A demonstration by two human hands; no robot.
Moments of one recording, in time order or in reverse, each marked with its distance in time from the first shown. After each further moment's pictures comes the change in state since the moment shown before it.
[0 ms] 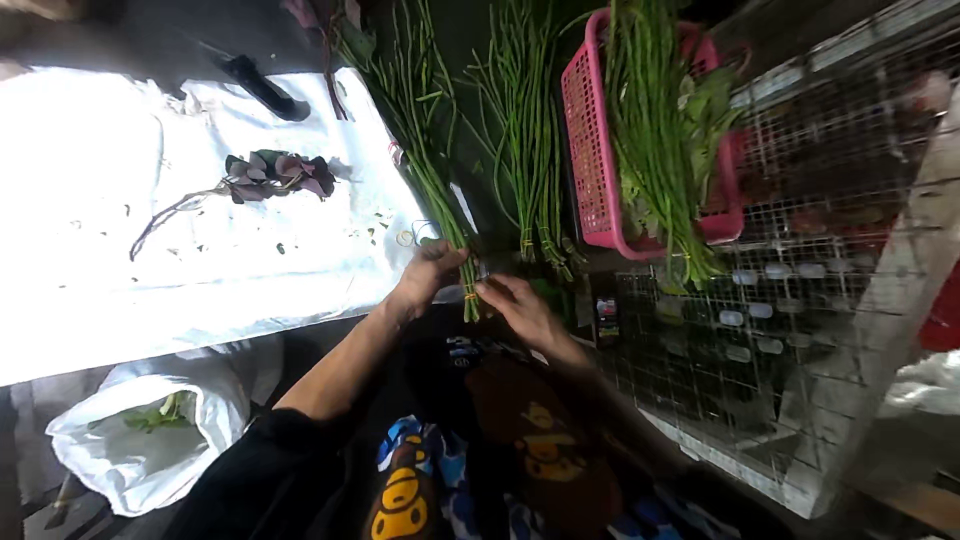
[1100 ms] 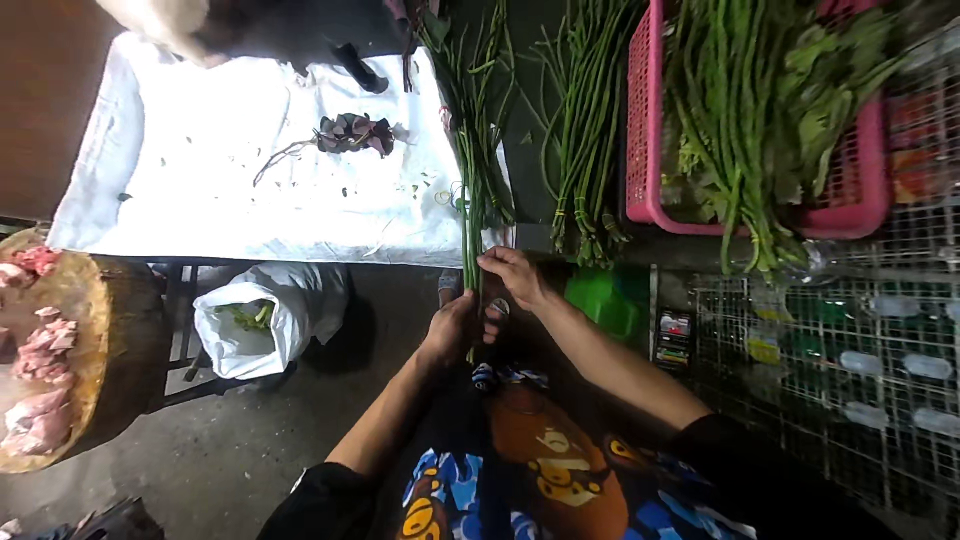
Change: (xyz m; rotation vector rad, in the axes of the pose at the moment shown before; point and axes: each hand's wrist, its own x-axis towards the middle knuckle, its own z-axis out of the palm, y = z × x) left_hand -0.108 -0.107 0.100 -0.209 0.379 -0.158; right_hand 0.018 0.070 0.010 0.232 -0.238 -0.023
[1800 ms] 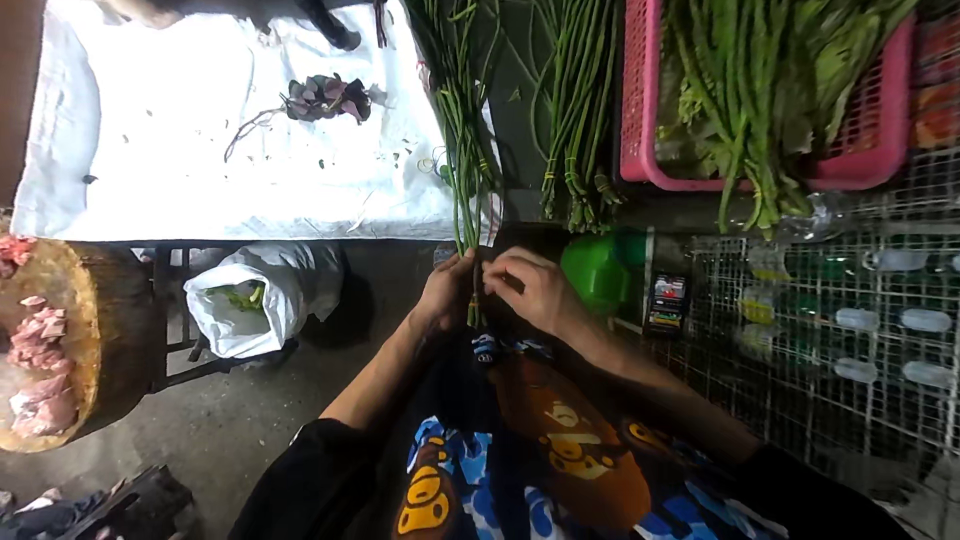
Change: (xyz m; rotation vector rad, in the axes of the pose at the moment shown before) left_hand 0.017 -0.001 0.015 -0.090 0.022 0.063; right_hand -0.094 -0.010 -0.018 -0.654 0.084 -0.604
